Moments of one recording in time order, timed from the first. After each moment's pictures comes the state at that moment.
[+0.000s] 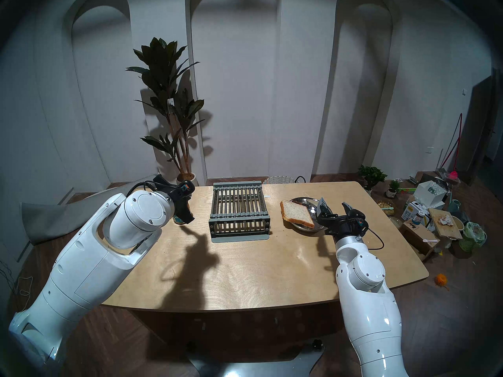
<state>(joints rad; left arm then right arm) 1.35 -0.80 -1.23 -2.00 0.17 0.77 -0.31 -1.64 -1.55 1.67 -1.65 0.24 -0.07 0.06</state>
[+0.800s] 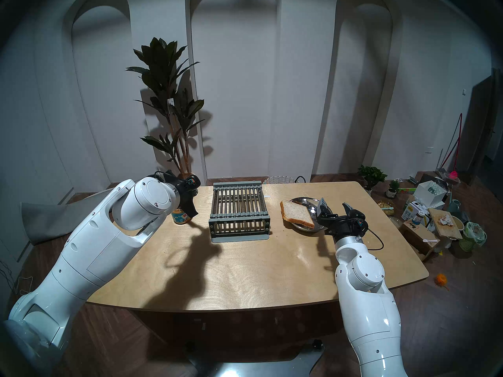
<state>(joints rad) 1.19 -0.83 -1.14 -1.83 0.18 0.70 -0.44 -1.64 -1.56 1.67 -1.65 0.23 -0.07 0.04</state>
